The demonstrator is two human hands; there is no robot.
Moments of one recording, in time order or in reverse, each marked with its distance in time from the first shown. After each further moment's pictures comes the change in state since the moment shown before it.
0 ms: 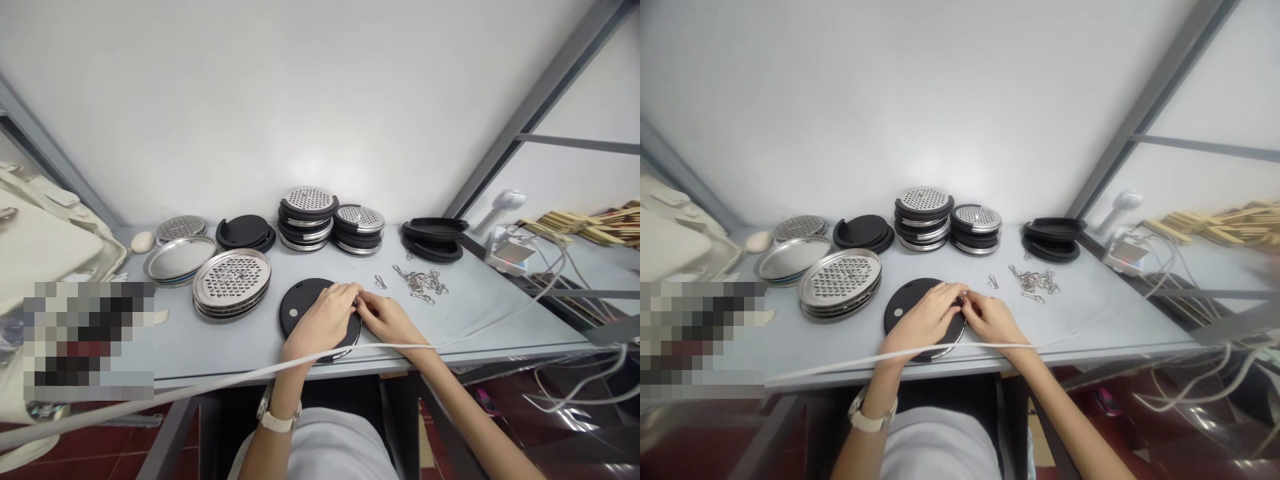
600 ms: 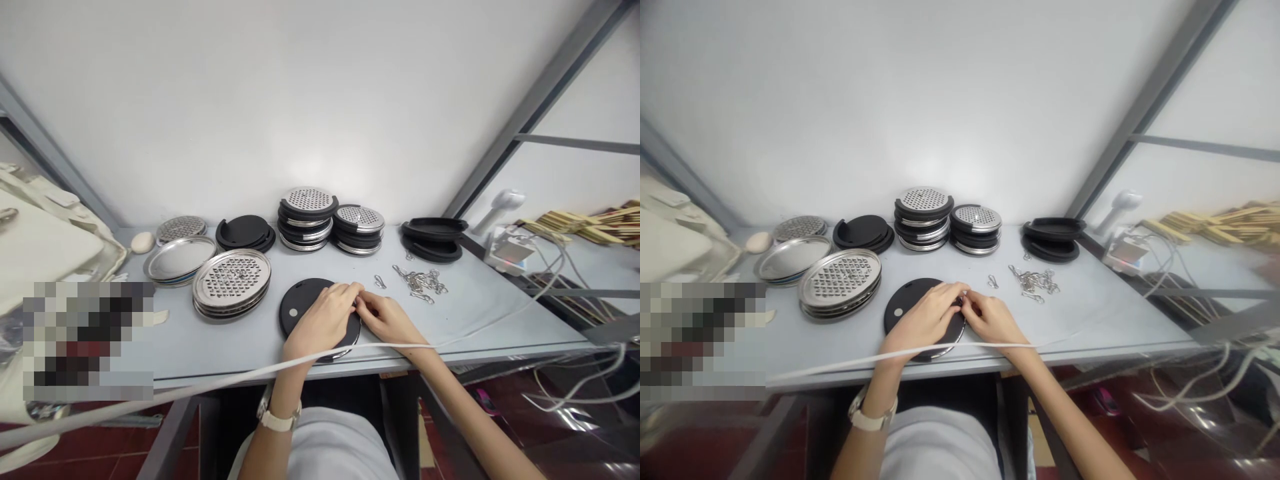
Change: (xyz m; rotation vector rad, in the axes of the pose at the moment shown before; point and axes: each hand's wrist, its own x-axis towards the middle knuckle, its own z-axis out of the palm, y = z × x) left_hand 0.000 0.001 -0.002 -0.016 -0.010 -0.001; right_hand -0.001 -0.002 -0.001 0.017 -0.001 -0.004
